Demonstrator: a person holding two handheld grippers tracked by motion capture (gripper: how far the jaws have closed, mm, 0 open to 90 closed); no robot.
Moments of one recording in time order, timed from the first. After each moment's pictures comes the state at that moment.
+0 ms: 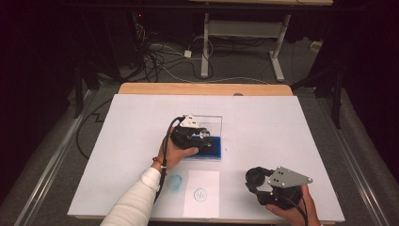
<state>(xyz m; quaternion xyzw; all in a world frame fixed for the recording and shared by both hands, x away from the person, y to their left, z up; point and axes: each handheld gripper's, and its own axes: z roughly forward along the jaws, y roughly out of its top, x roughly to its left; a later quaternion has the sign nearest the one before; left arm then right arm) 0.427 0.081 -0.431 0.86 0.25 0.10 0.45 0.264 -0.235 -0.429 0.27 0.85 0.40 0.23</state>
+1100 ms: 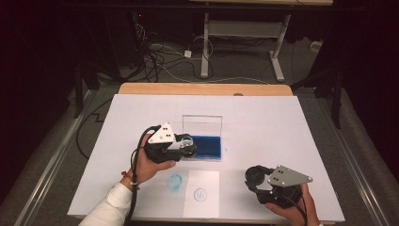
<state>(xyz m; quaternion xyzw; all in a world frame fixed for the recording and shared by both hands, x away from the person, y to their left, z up) 0.356 0.135 -0.392 0.85 0.19 0.14 0.47 0.265 -0.233 -0.426 0.26 0.85 0.40 0.23</state>
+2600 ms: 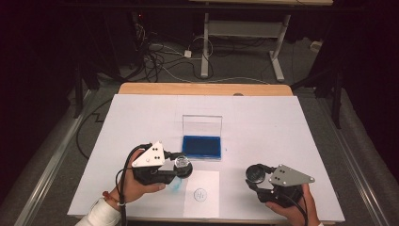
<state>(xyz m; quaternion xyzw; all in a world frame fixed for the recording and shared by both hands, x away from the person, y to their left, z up) 0.299 0.148 -0.382 0.86 0.14 0.12 0.47 0.265 -0.233 -0.422 0.26 0.84 0.41 0.24</state>
